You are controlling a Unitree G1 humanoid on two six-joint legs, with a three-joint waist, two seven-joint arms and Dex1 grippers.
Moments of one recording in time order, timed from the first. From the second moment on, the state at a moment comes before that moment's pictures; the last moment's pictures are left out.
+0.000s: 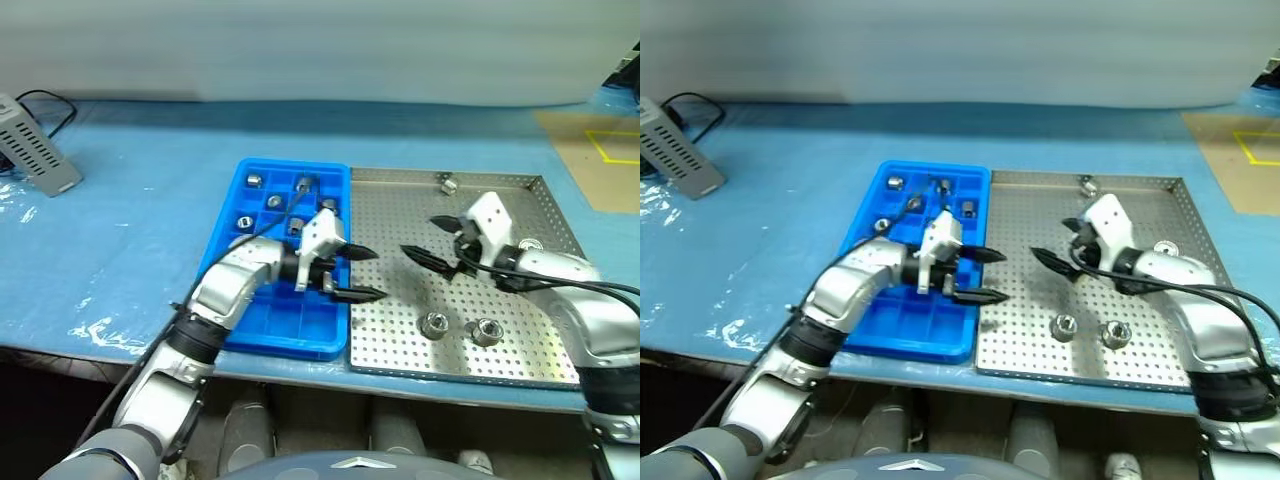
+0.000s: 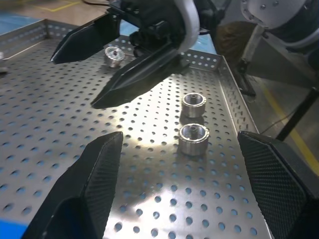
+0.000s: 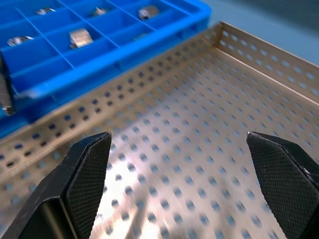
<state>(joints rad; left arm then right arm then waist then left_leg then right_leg) -0.60 0.16 -0.36 0.09 -0.29 0.39 -1.14 -0.15 -0.77 -0.17 -0.30 0.44 0.65 0.71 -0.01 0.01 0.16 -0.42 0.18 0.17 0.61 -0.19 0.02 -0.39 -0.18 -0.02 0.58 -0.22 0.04</state>
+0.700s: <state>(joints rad) -0.86 0.04 -0.58 0.71 0.07 -0.05 -1.23 0.17 -0.81 -0.61 -0.64 0.51 0.83 0.62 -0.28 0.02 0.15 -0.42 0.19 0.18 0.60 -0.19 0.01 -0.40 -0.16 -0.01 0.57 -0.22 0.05</state>
